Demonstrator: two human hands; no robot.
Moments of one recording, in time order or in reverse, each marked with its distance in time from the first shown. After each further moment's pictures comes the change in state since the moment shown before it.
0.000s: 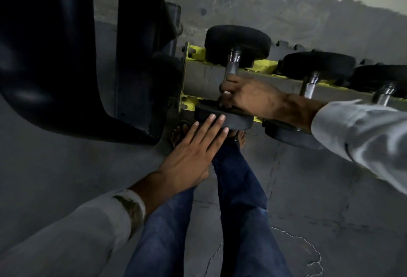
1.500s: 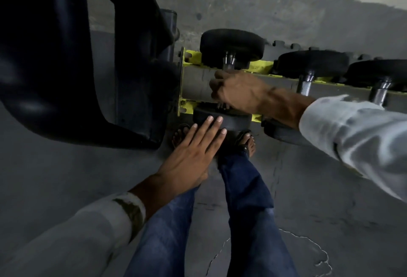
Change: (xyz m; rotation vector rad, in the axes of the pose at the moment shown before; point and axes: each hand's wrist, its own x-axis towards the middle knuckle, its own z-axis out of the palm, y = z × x) left_hand 0.000 -0.003 0.000 0.011 0.010 0.013; right_hand 0.023 -0.023 -0.046 -0.234 -0.300 0.068
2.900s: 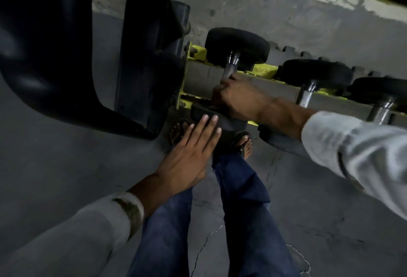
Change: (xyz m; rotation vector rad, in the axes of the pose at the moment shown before) left_hand 0.004 0.028 0.000 -0.029 -0.002 -0.143; right_hand 0.001 0.004 0.023 0.074 0.075 -0.096
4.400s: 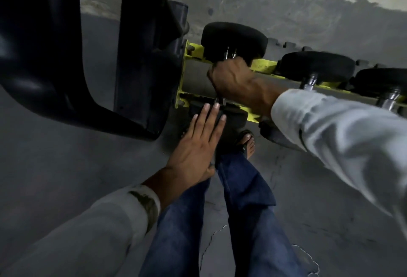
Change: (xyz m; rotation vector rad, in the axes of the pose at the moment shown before) left_hand 0.020 0.017 -0.011 0.025 -0.033 -0.093; right_hand 0.033 0.005 -0.008 0.061 0.093 0.281
